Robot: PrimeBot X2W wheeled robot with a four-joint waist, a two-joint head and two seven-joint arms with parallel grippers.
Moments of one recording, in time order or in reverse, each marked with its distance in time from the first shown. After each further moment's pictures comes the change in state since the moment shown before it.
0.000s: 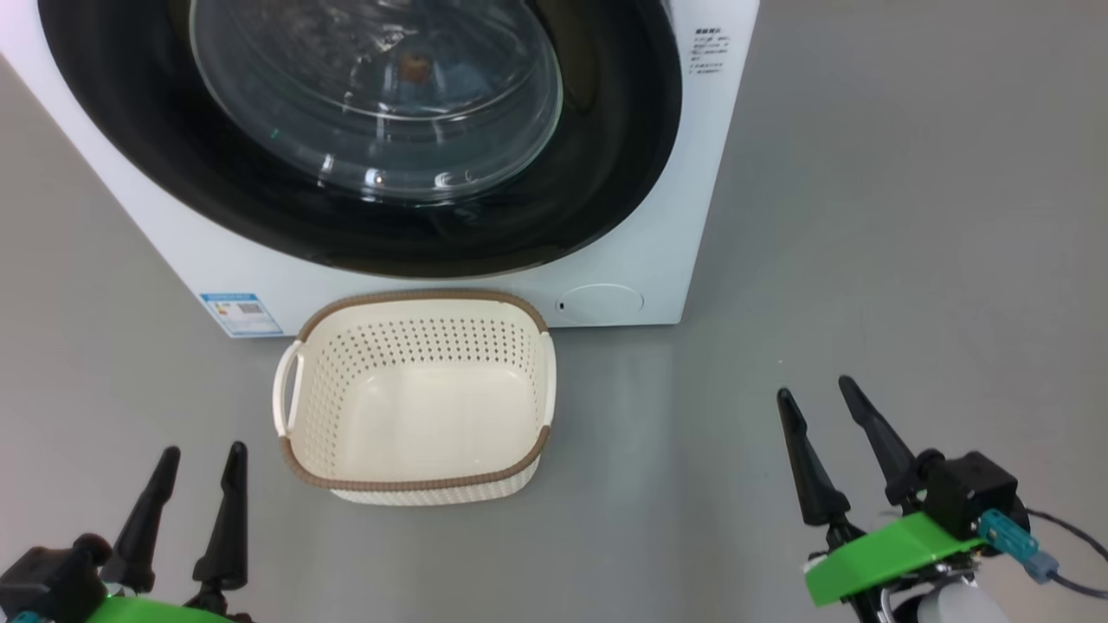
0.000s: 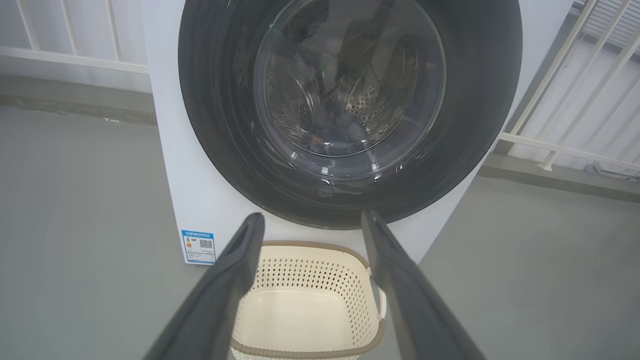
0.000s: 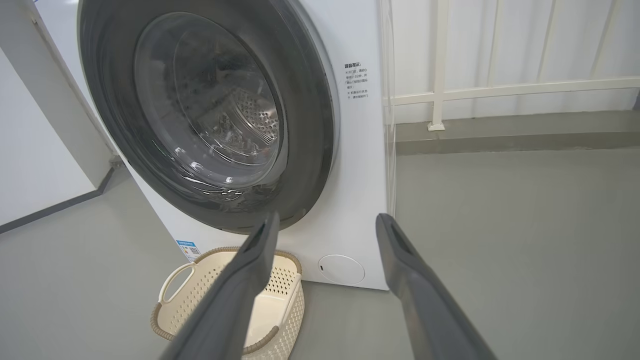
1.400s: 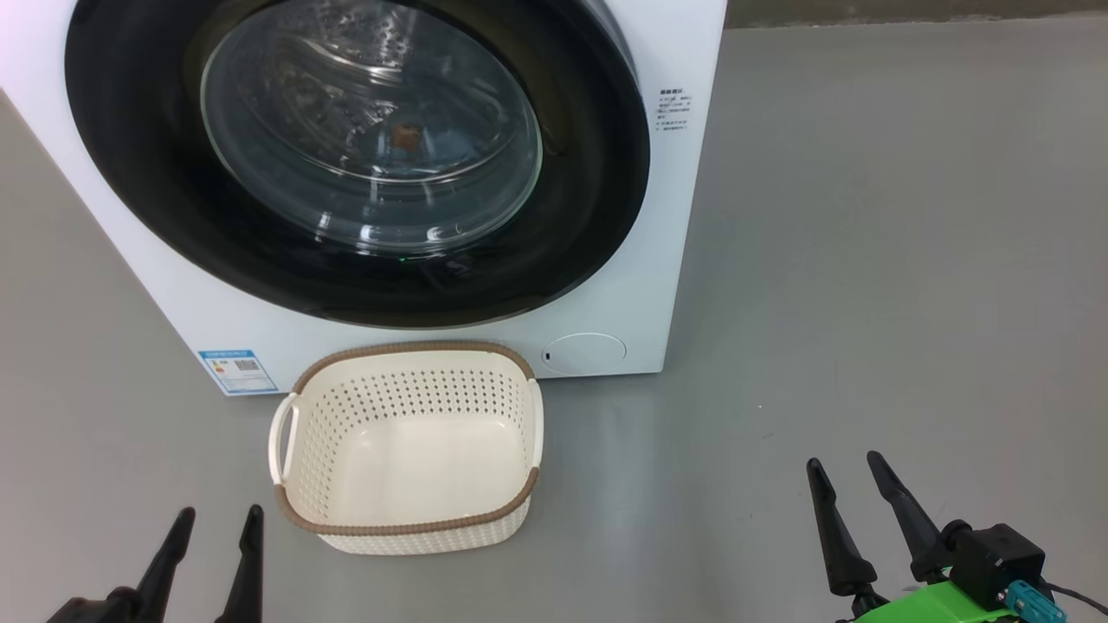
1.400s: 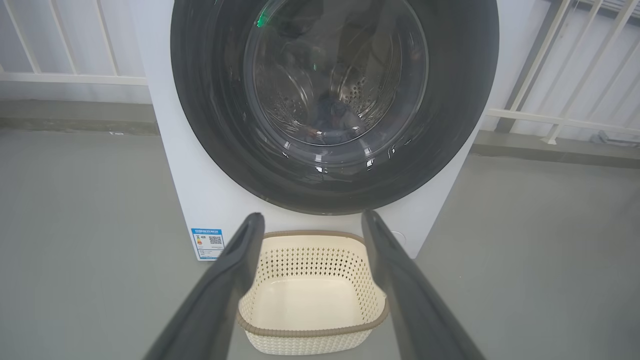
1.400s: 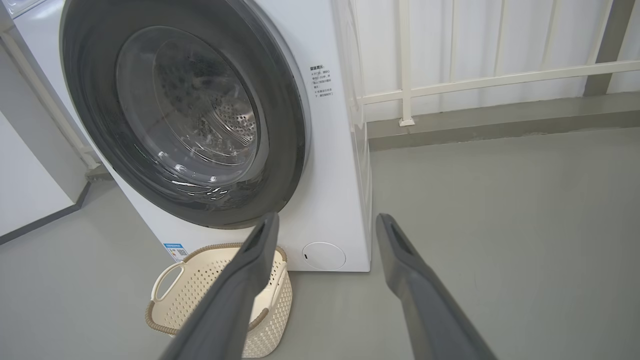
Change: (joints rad) left arm 0.095 -0.029 0.017 0.024 0.124 0.000 0.000; right arm 0.156 0.008 -0.046 -0.035 0.028 0.000 0.000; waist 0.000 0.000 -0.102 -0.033
